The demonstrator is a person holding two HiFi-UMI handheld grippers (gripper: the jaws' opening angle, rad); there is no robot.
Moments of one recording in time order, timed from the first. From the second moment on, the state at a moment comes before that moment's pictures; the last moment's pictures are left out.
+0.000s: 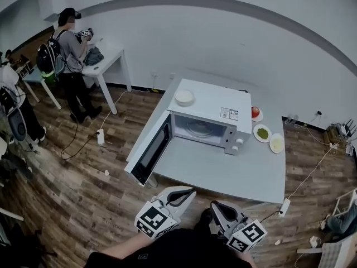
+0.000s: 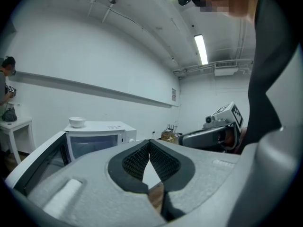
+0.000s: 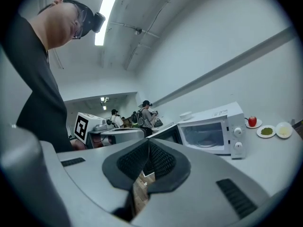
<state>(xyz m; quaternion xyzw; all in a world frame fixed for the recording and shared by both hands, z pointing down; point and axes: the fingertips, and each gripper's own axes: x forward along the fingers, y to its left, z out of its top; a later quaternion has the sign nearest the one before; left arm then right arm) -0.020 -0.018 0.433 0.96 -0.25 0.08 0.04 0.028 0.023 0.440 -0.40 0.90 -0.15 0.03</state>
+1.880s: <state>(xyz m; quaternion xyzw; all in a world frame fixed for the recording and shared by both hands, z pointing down) -0.021 -0.417 0.460 0.81 -0.34 0.45 -0.19 0.146 -0.231 0.449 -0.42 0.89 -0.20 0.01</state>
